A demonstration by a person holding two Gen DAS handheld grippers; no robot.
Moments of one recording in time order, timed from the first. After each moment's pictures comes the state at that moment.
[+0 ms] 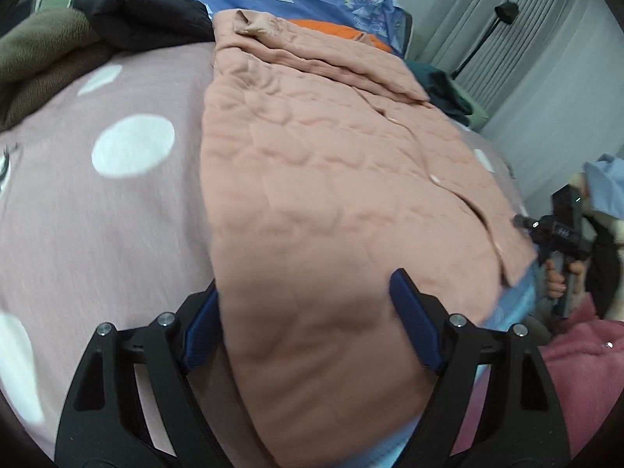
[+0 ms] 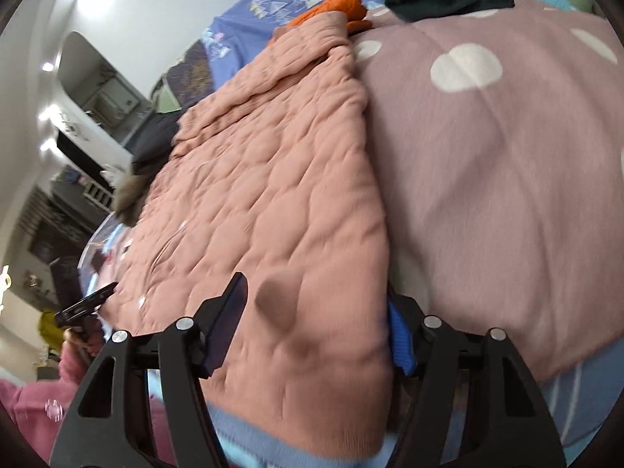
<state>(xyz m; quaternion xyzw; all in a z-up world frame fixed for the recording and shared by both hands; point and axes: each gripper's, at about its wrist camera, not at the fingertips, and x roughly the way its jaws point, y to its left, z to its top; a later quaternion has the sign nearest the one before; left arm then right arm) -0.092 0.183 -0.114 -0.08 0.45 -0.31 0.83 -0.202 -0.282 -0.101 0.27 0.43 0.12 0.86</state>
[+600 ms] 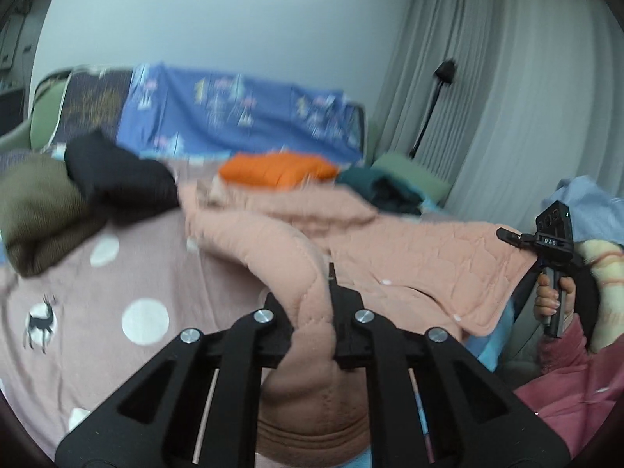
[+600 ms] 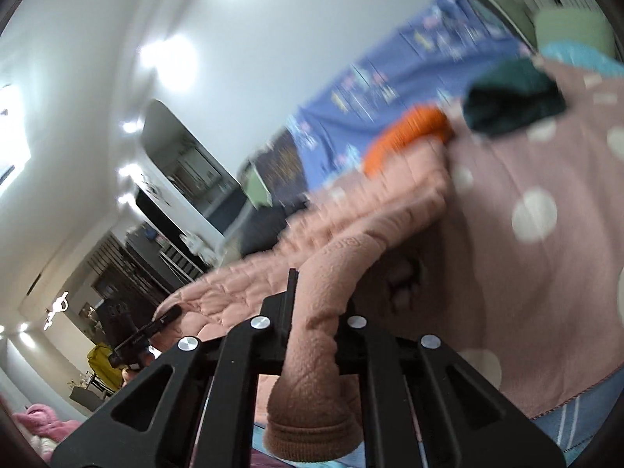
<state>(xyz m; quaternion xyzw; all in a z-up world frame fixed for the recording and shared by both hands) -0.148 0.173 0.053 -0.06 0.24 -0.34 0.91 -0.246 -0.287 0.057 0.31 0.21 0.20 0.91</state>
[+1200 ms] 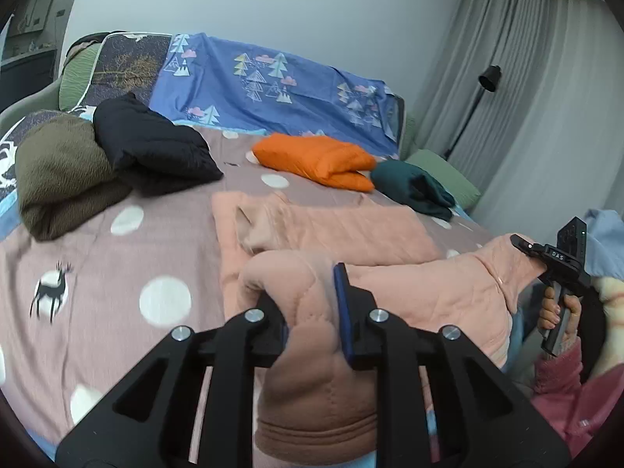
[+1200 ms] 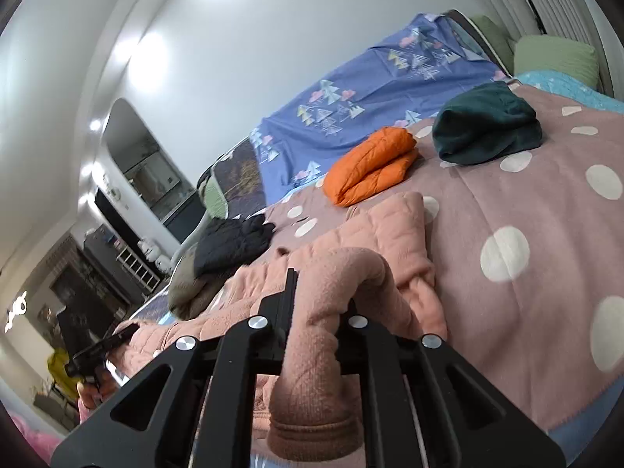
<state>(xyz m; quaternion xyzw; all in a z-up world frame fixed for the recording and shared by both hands) -0.091 0.185 0.033 -0.10 0.31 -0.27 0.91 -0.154 -0.292 0.026 0.28 0.25 0.10 0.92</state>
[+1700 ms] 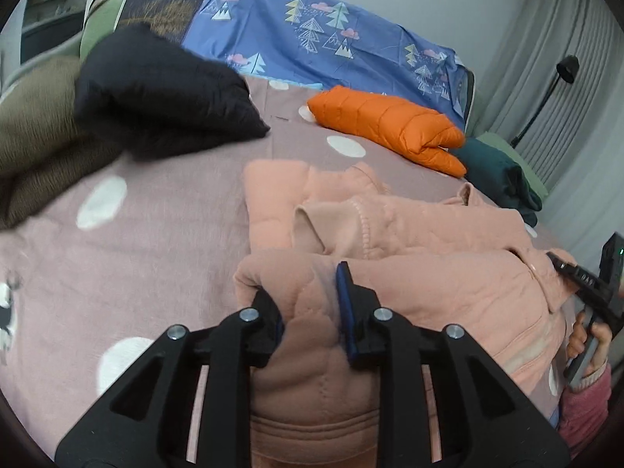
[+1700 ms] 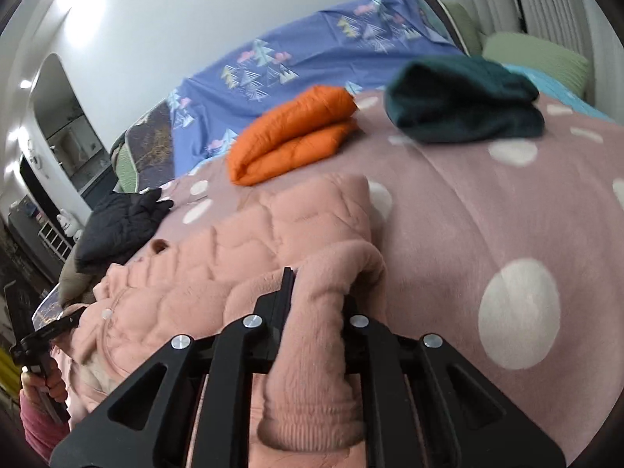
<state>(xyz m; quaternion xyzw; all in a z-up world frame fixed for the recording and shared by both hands) 0.066 0.151 -0.077 -0.11 0.39 -0.19 0.89 -0.035 -0.295 -0.068 0.21 0.32 0.00 0.92</state>
